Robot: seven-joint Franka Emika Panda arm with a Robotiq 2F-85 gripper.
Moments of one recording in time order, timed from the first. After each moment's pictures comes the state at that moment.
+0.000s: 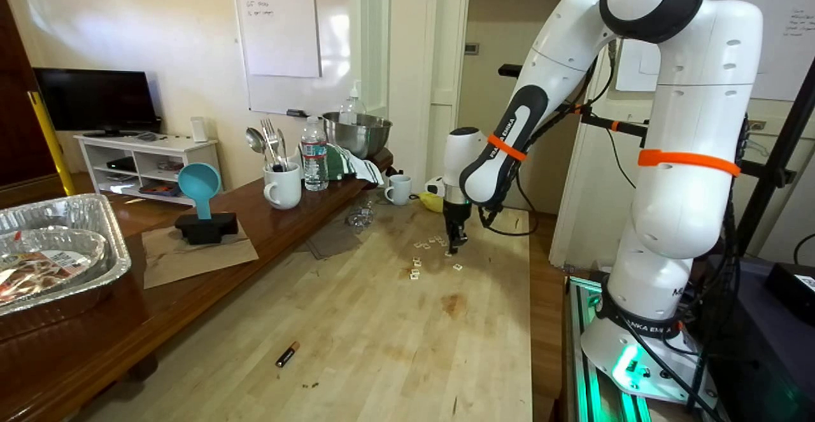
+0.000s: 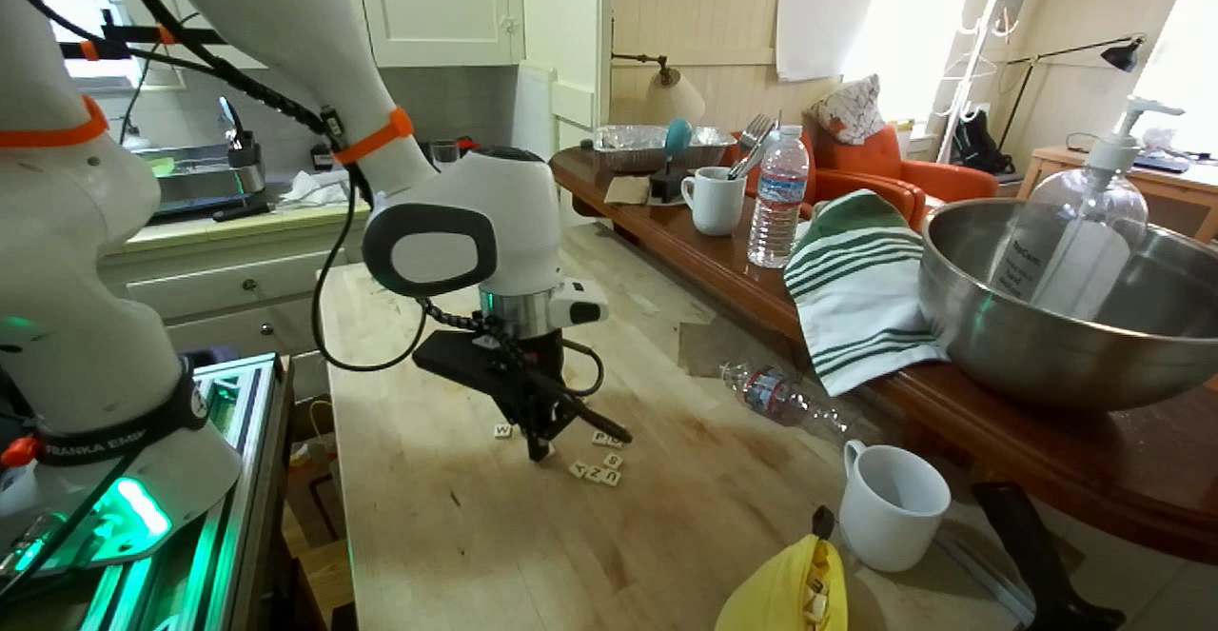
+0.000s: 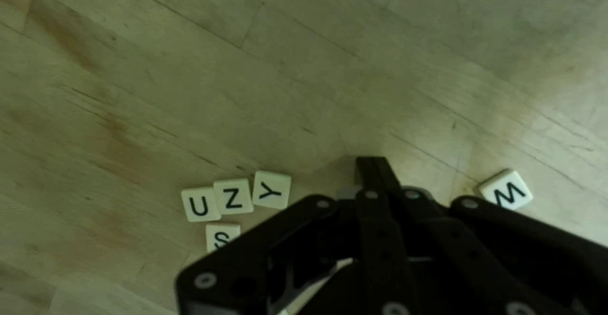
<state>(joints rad) -0.21 0.08 -0.15 -2.67 -0.27 2.80 -0.71</state>
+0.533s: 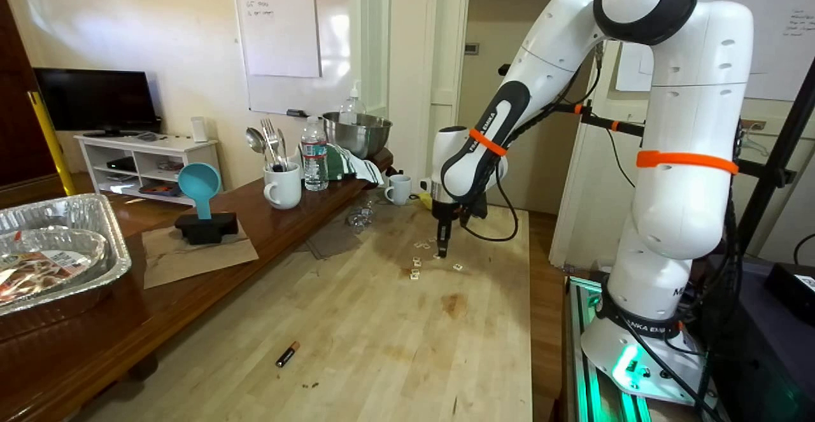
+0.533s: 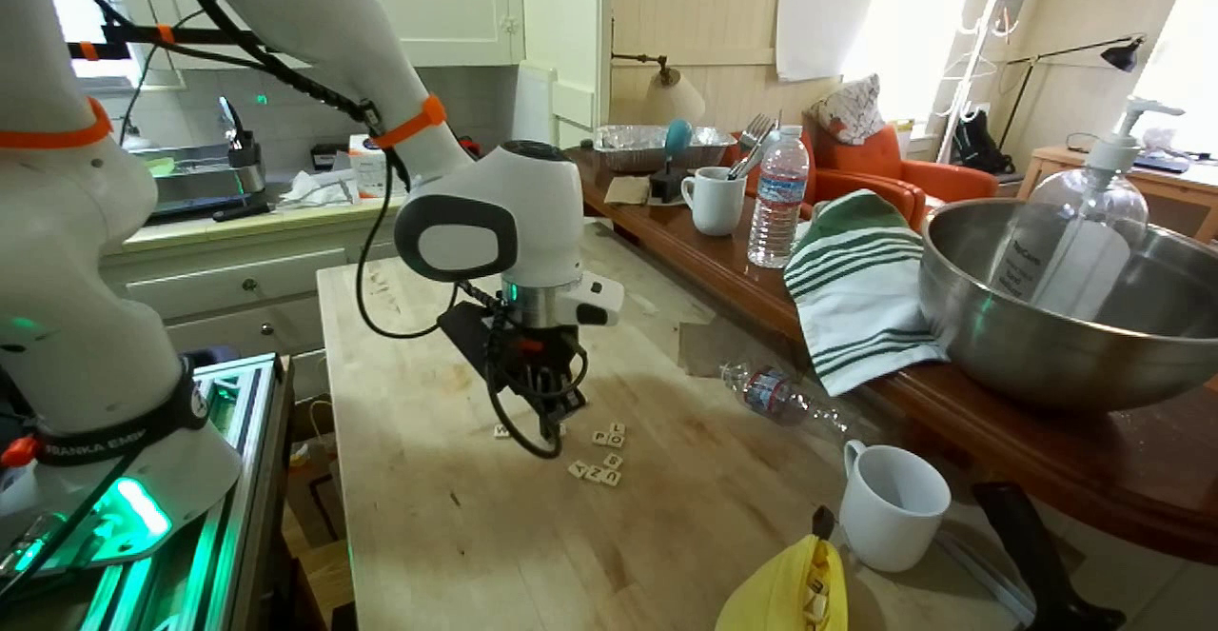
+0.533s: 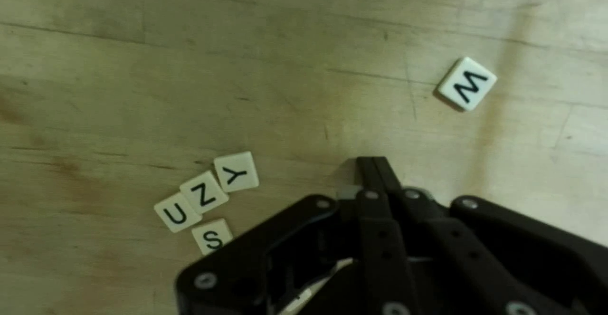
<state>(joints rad) -0.18 0.12 -0.11 -2.60 -0.06 2.74 -0.46</state>
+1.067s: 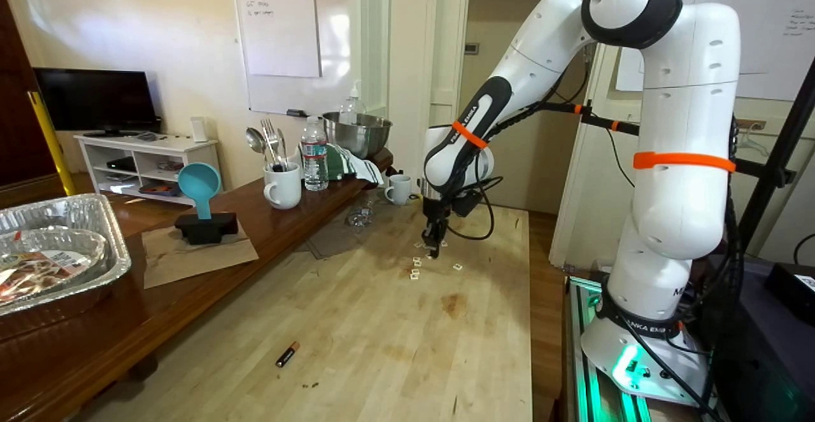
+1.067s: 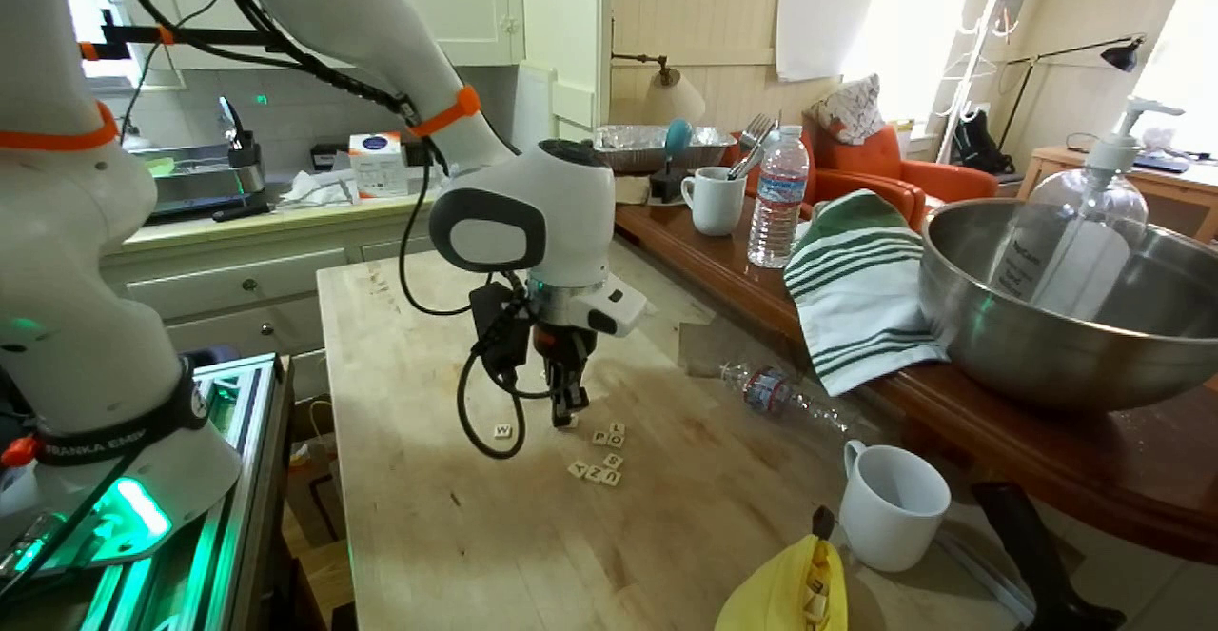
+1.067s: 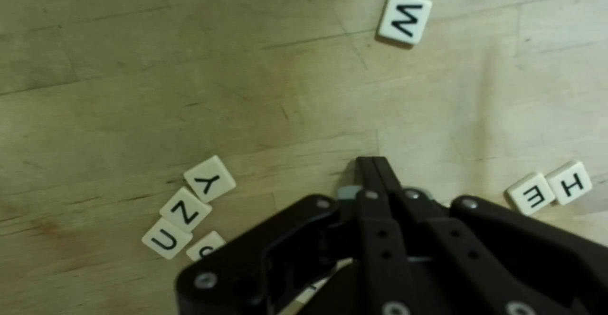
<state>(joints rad) -0.18 0.17 -0.09 -2.50 0.09 2.63 -0.27</state>
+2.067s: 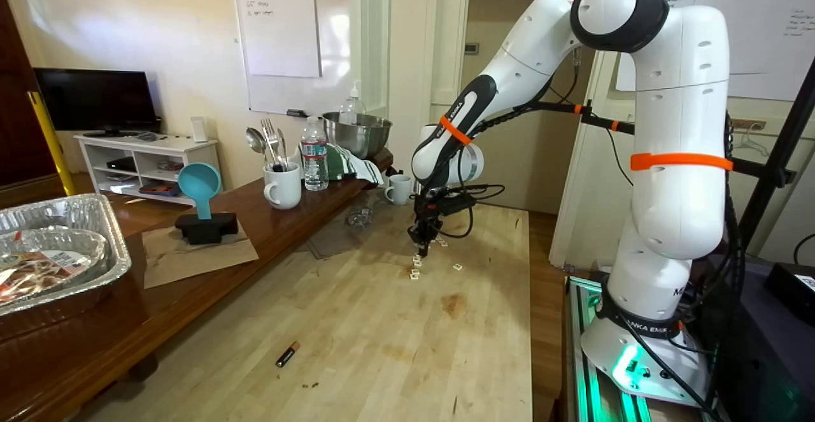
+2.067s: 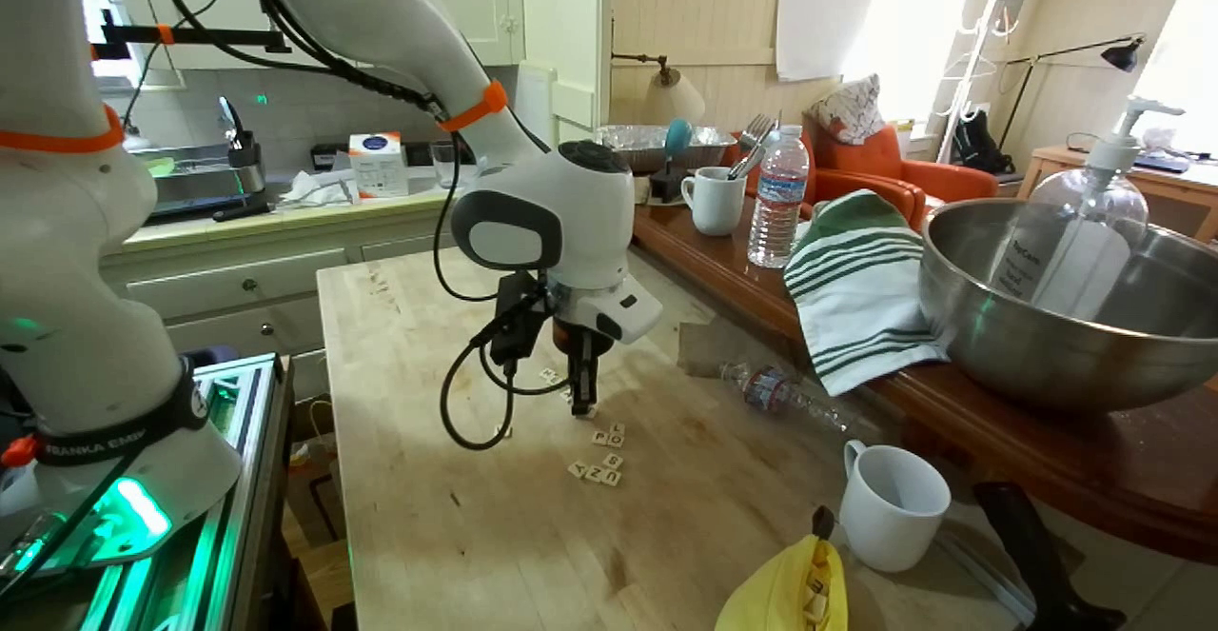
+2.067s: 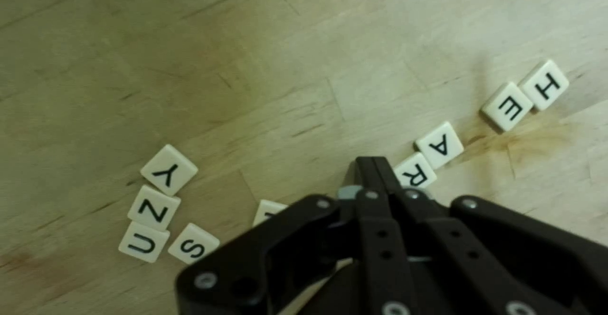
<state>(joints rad) -0.18 0.21 -0.07 -2.43 0.24 2.62 -0.16</state>
